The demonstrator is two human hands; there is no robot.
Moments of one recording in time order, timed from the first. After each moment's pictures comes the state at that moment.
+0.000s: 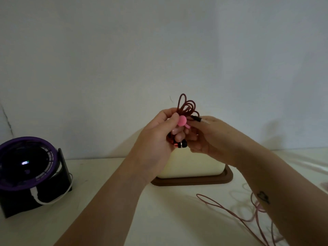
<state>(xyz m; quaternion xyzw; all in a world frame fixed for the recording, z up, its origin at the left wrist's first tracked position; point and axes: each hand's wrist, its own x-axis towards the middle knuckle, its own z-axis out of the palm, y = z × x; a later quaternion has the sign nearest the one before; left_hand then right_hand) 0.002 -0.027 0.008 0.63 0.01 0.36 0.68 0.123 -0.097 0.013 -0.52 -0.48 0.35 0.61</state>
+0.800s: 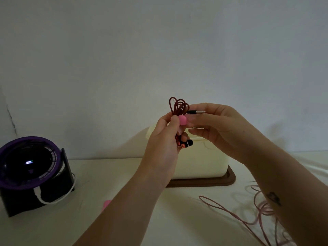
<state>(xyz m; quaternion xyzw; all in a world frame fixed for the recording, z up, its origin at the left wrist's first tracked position) 0.018 -0.034 -0.002 0.58 0.08 0.44 0.68 0.127 -0.106 0.023 -0.46 -0.55 0.27 0.65</state>
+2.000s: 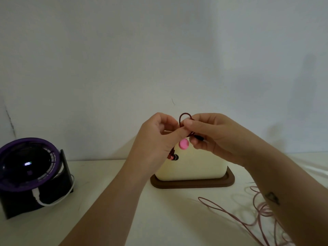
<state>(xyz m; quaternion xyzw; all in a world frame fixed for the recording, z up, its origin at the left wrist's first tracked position) -0.001 -0.015 0.006 0.76 0.18 0.44 0.46 0.127 -0.107 0.019 -0.50 -0.54 0.33 0.60</state>
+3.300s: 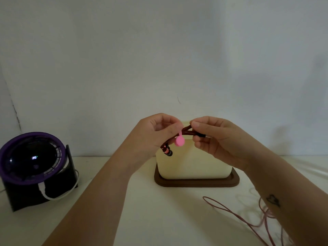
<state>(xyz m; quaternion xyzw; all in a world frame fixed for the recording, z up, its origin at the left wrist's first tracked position) -0.020 0.010 0.009 0.78 0.11 0.36 0.50 0.127 -0.095 0.008 -0.44 -0.45 0.40 0.67</state>
